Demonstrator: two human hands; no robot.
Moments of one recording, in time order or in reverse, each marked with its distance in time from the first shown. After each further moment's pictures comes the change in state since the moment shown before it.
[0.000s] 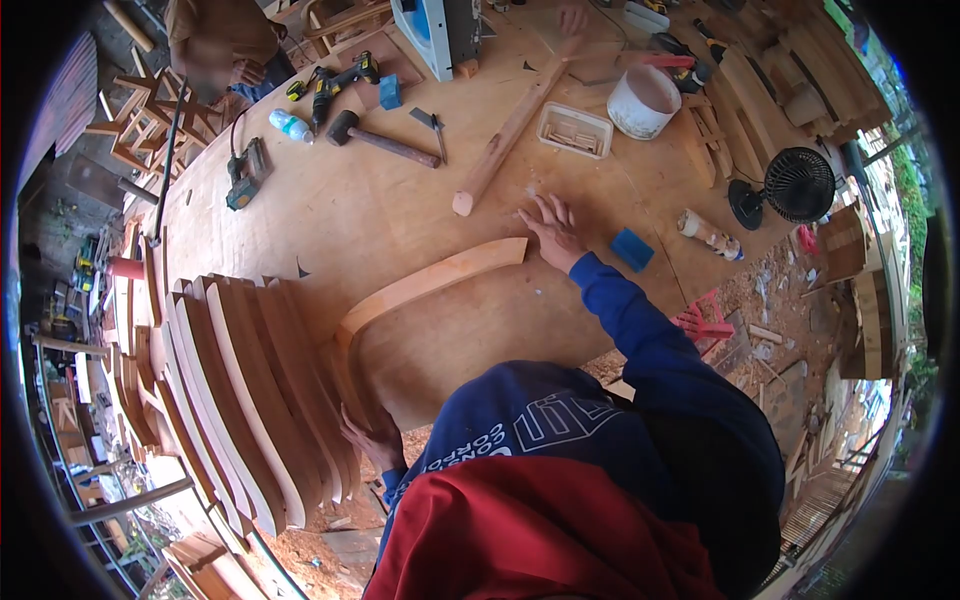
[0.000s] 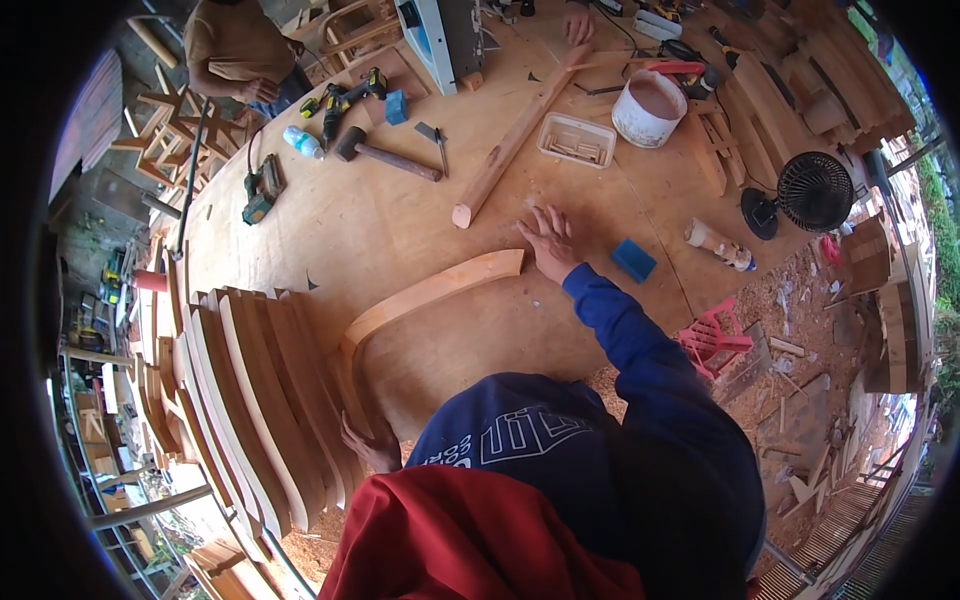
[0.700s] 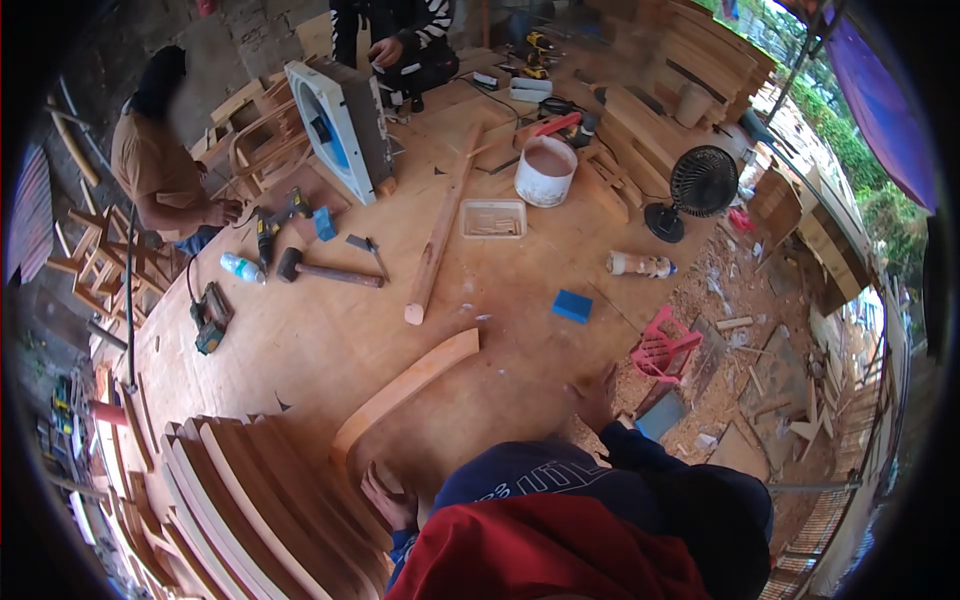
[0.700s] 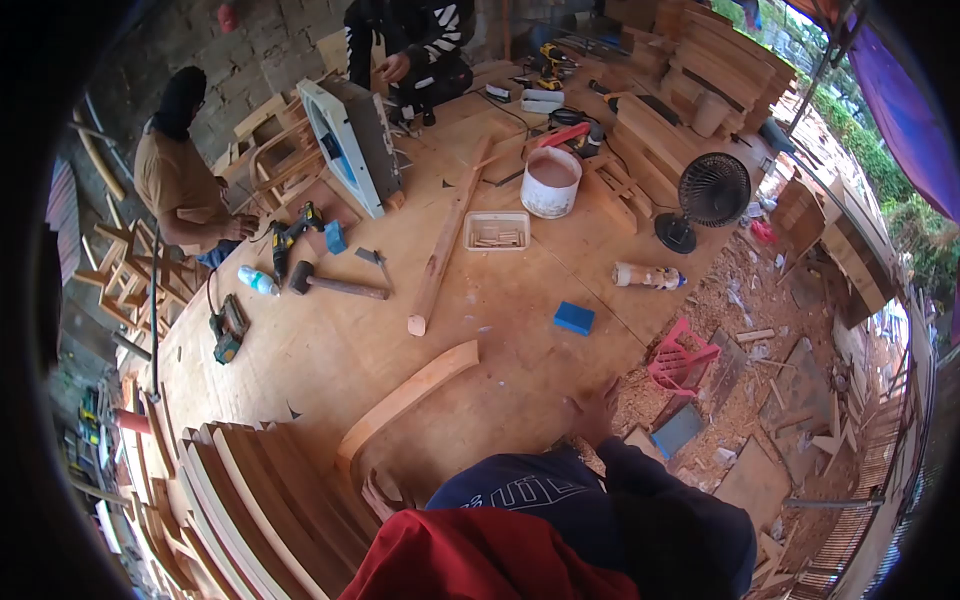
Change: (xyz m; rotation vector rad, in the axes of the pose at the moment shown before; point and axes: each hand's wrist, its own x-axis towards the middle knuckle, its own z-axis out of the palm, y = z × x) left_hand 0.055 0.027 0.055 -0.235 -0.310 0.305; right_hand -0.254 -0.035 0.019 0.126 0.407 0.979
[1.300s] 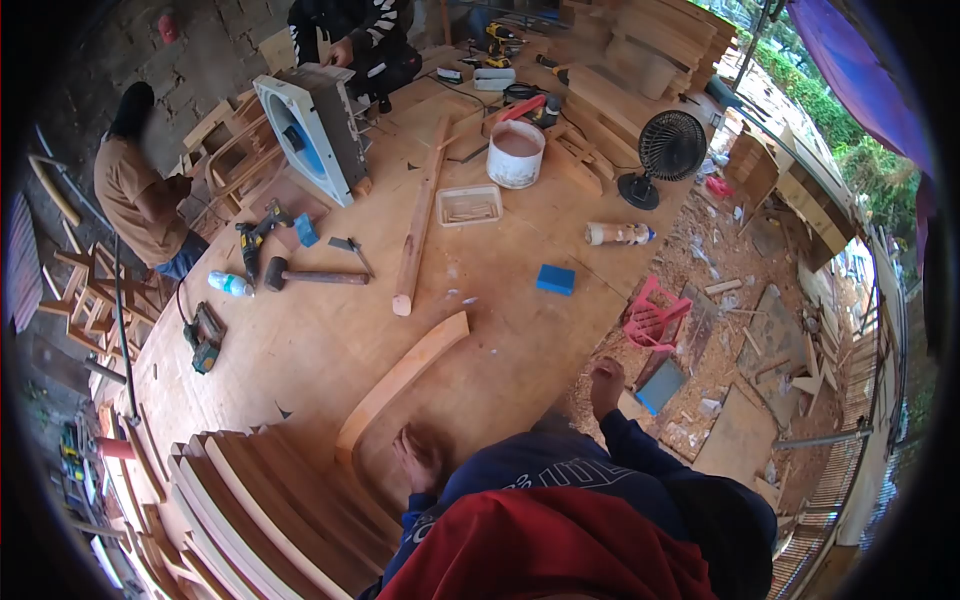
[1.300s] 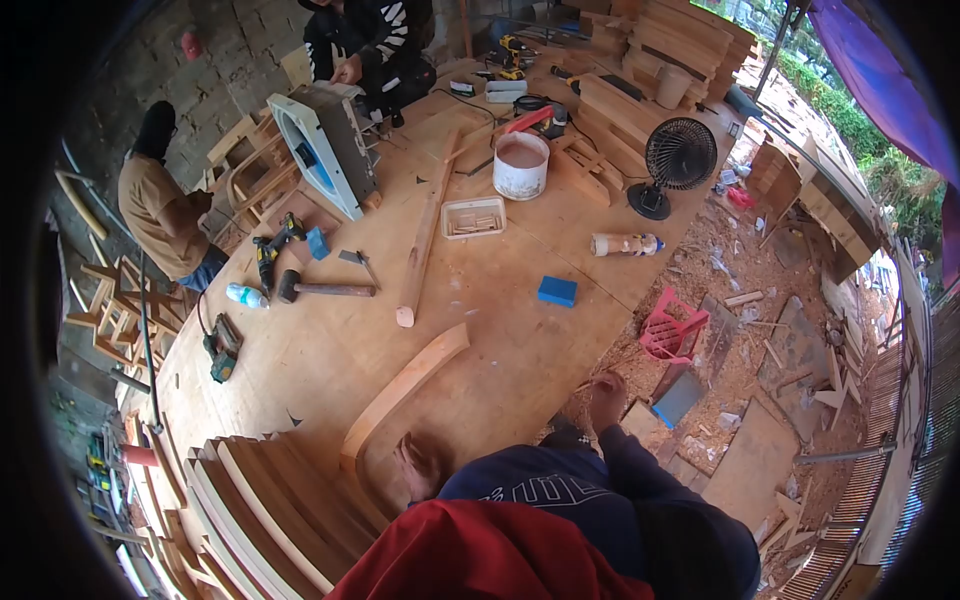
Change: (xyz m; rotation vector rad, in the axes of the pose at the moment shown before) left_hand 0.022 0.006 0.060 -0.107 -0.276 0.184; right_hand -0.035 0.060 0.011 0.665 0.163 0.169
